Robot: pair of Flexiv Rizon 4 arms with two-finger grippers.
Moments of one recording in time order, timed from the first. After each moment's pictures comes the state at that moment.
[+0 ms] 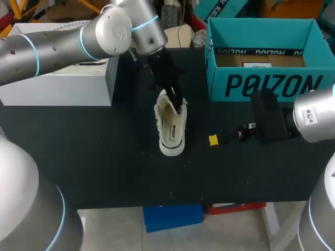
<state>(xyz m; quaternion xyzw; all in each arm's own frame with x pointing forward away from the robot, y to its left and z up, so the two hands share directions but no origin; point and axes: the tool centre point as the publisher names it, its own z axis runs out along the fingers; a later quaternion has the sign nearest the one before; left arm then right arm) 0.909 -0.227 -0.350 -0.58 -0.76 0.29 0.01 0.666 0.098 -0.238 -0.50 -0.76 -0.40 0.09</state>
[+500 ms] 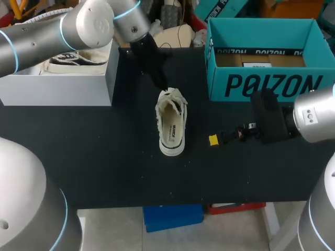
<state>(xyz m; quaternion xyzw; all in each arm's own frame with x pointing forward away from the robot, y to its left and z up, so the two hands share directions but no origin) 0.945 -0.169 -0.319 -0.58 -0.78 0.23 -0.05 0.666 0.098 -0.238 -0.50 -0.76 -0.40 0.09</state>
